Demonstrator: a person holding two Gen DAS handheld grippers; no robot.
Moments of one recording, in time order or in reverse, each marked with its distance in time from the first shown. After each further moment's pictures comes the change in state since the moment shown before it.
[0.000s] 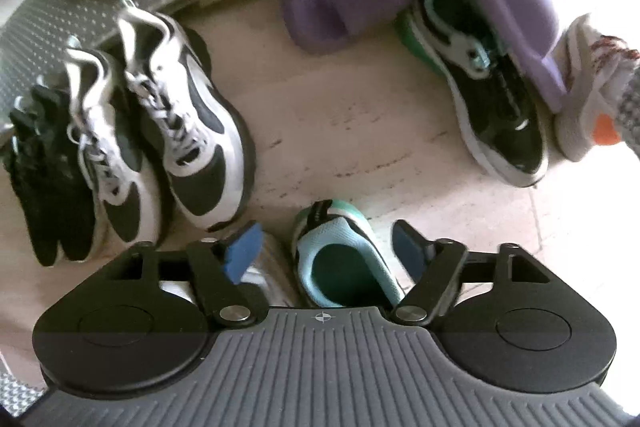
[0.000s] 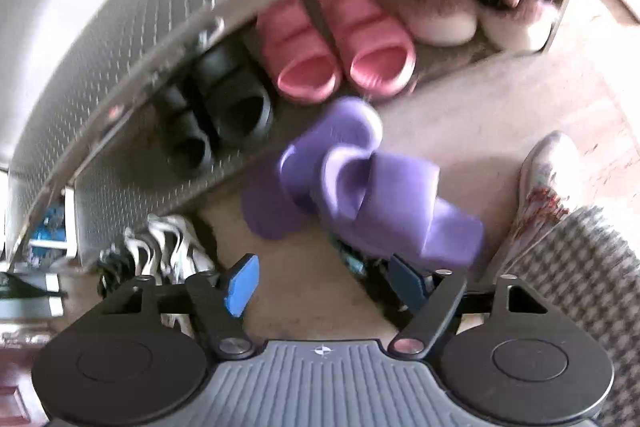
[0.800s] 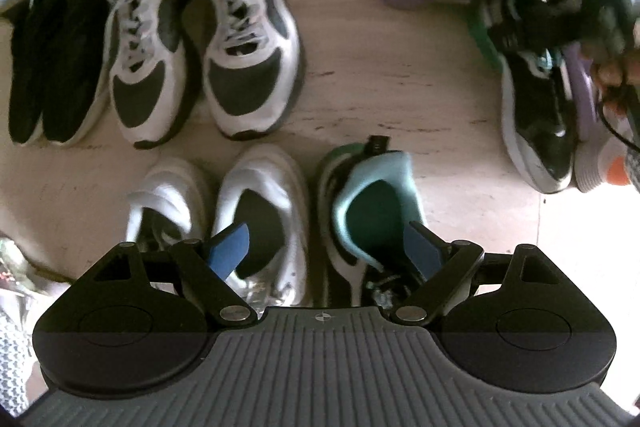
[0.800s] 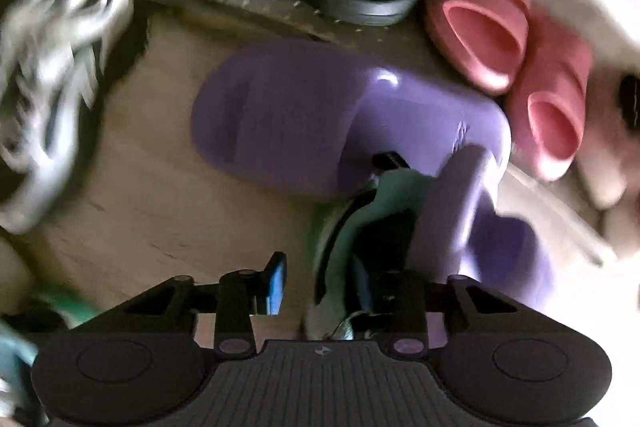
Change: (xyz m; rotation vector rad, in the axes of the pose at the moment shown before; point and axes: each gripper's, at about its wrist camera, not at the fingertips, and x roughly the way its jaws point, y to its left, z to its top) left arm 0.006 0.047 -0.061 -0.308 0.074 -0.082; right arm 0.233 0.076 -0.049 -0.985 0.015 -0.494
